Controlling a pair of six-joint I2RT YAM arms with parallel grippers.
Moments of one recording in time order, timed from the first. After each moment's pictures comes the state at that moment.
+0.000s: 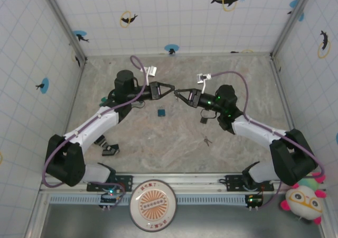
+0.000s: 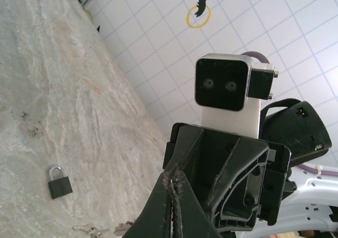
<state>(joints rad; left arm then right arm) -0.47 1.37 0.94 0.24 0.87 -0.78 0.59 1.38 0.72 0.73 -0.66 0.95</state>
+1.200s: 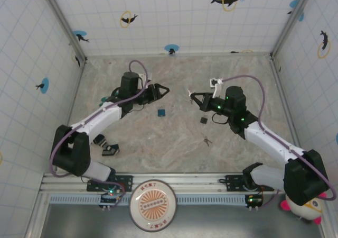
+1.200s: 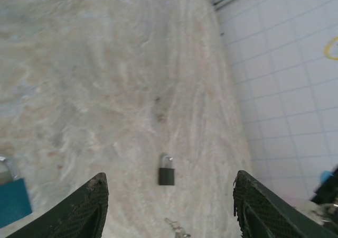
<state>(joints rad) -0.43 1.49 0.97 -0.07 0.54 -0.70 0.50 1.16 0.67 0.26 -0.47 0.65</state>
